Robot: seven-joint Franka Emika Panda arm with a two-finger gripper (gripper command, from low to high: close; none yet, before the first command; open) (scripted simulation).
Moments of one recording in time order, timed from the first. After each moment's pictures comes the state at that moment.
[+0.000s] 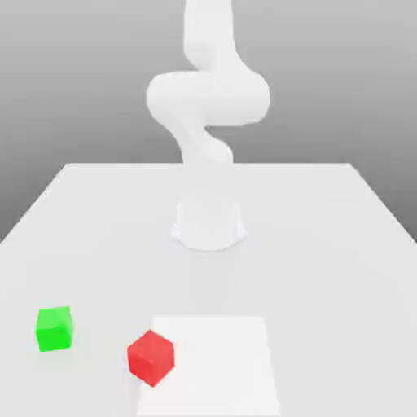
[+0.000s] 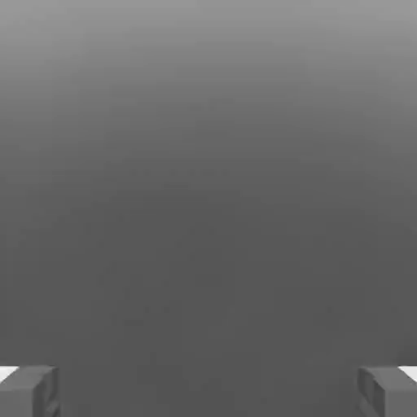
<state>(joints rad) -0.03 -0.71 0.01 -2.33 -0.01 2.34 0.85</state>
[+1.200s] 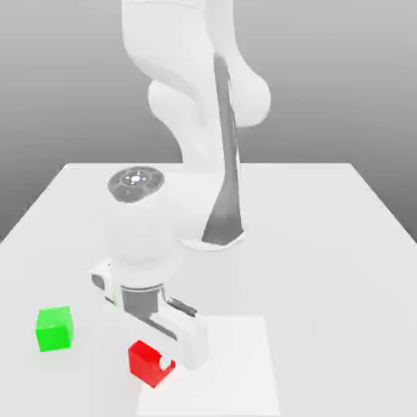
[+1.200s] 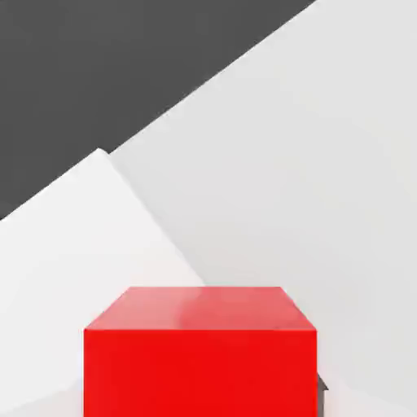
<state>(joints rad) -0.21 0.28 0.01 -2.61 -0.01 2.89 1.22</state>
